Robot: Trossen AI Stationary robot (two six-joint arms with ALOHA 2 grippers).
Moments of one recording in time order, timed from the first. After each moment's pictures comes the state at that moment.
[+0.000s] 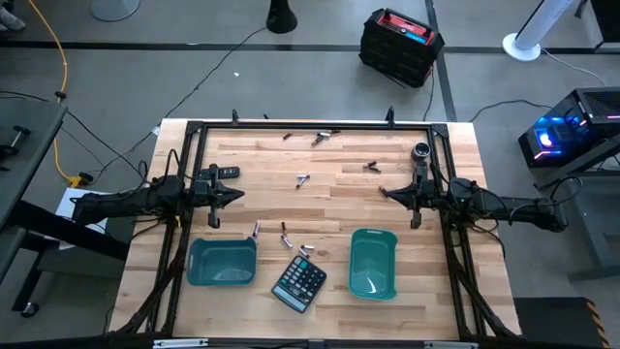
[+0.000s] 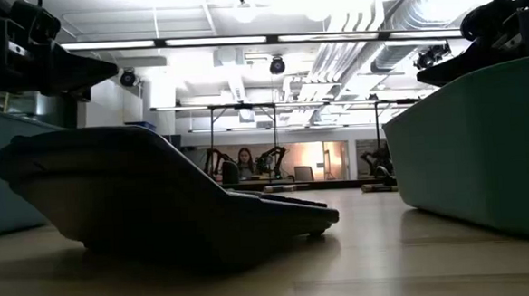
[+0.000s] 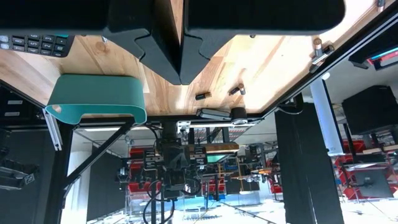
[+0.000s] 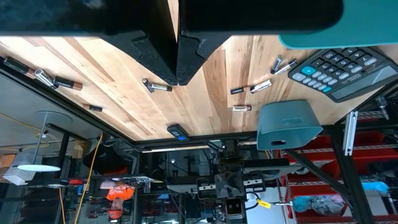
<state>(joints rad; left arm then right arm) 0.06 0.00 0.01 0.01 -0.06 0.08 -0.10 0.09 0.01 0.02 0.05 0.02</state>
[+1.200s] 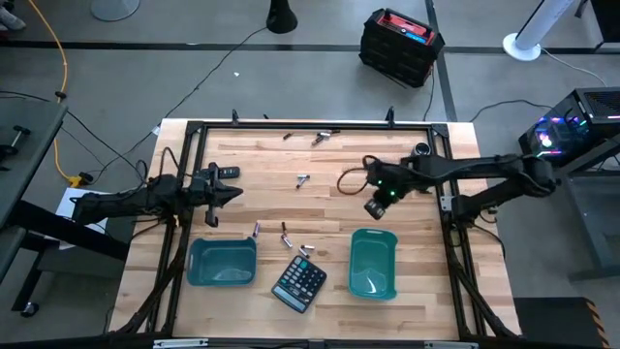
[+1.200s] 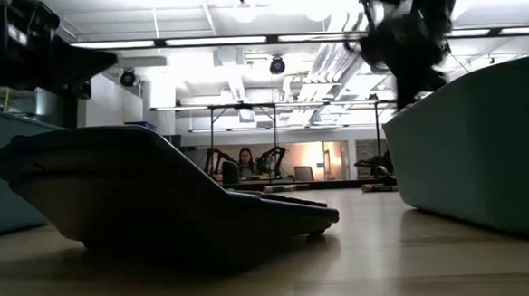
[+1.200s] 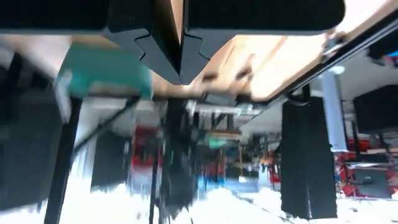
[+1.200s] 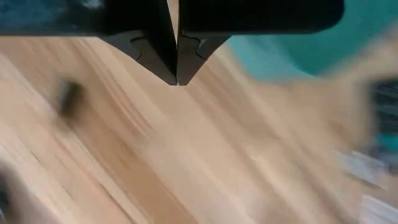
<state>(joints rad) 0.06 0.01 0.01 0.11 -0.06 -0.03 -0.12 1.31 0.94 -0.87 -0.03 0.61</state>
